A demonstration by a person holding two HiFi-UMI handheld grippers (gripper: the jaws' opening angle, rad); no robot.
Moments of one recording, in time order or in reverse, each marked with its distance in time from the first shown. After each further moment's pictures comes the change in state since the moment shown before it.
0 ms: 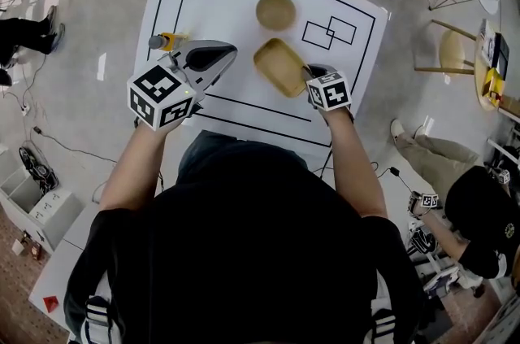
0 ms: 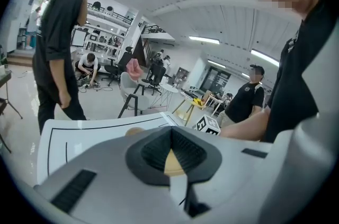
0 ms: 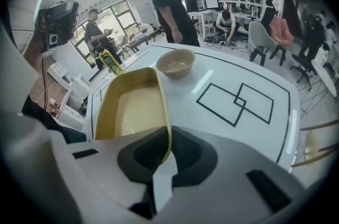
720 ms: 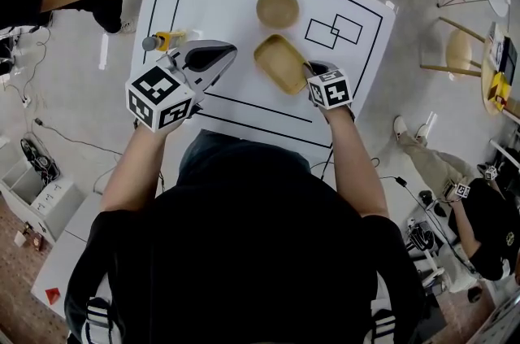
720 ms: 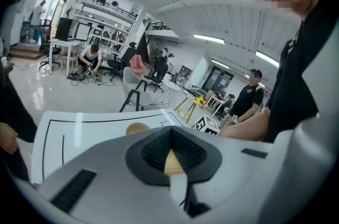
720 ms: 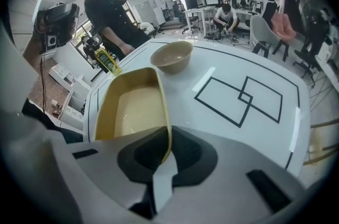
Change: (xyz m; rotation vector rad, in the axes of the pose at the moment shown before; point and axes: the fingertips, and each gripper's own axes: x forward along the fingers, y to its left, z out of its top) left arm 0.016 0.014 -0.013 -0.050 0.027 0.010; right arm 0.021 -0.009 -0.004 0.012 0.018 0.029
